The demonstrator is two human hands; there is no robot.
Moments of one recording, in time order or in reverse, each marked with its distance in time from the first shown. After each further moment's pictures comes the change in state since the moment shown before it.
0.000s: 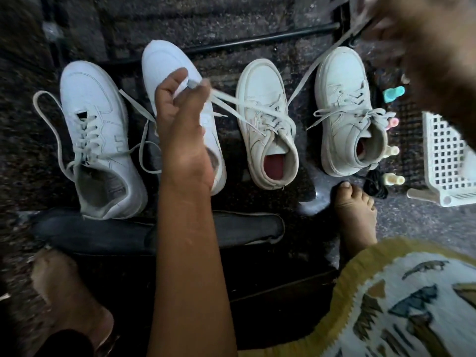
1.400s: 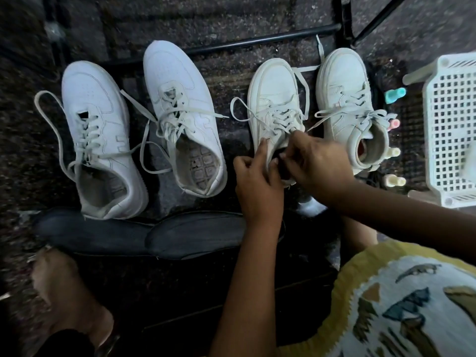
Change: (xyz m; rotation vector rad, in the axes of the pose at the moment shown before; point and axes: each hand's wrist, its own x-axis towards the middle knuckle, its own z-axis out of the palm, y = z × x) left_hand -0.045 -0.123 0.031 0.681 -0.008 0.299; right_hand -0.002 -0.108 -0.125 0.324 0.417 -0.865
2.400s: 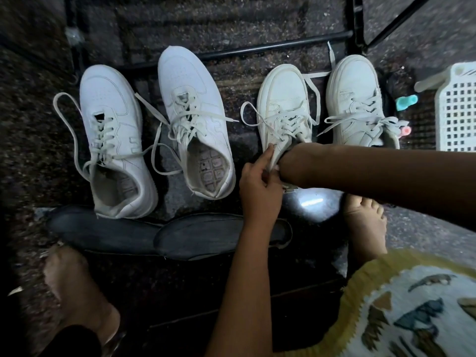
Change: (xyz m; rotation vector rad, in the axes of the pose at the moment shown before) left_hand 0.012 -0.024 0.000 -0.236 -0.099 -0.148; right_hand 0.062 -0.024 0.001 -0.722 -1.191 -0.621
